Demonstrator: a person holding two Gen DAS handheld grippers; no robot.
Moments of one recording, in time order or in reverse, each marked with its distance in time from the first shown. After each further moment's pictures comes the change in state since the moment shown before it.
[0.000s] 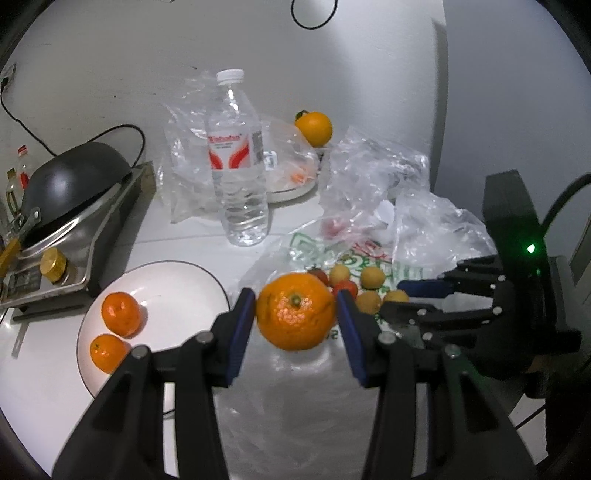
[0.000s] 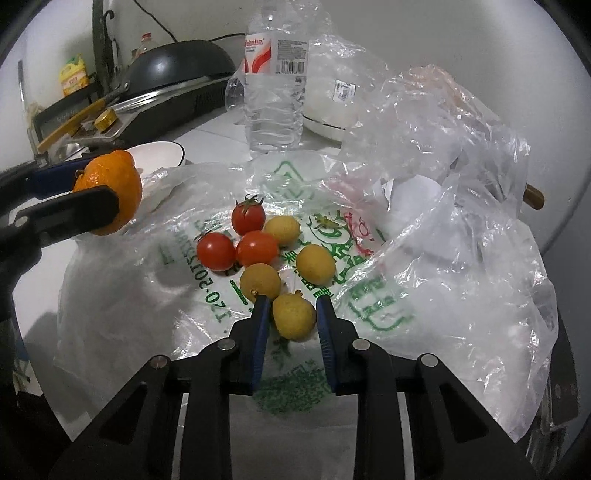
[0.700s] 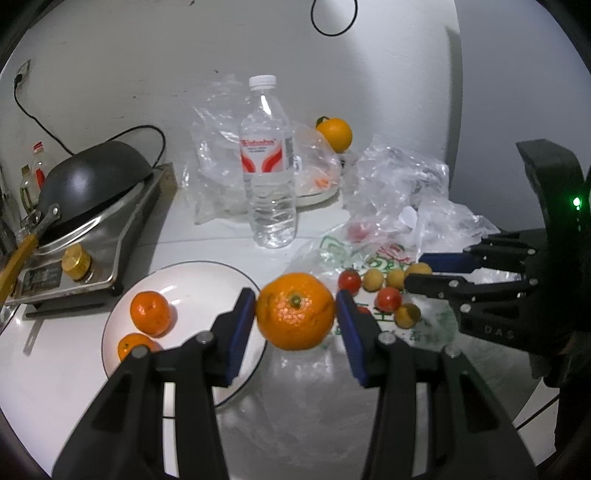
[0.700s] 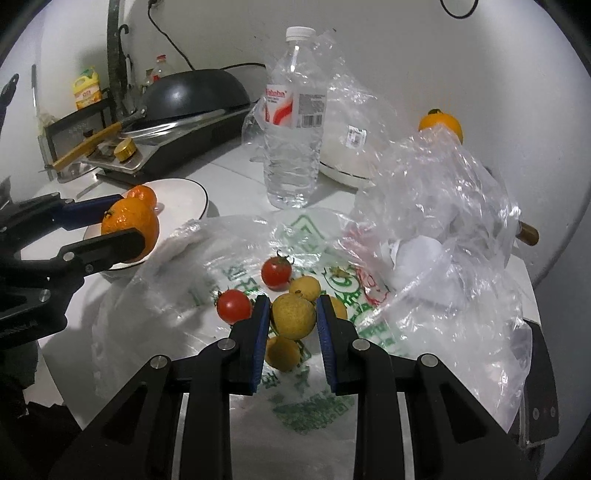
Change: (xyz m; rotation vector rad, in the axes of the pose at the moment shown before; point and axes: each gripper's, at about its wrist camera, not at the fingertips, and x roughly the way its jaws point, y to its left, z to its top) left arm -0.010 0.023 -0.003 -0.019 -0.018 0.047; right arm -0.025 0.017 0.026 -0.029 -0.086 0.021
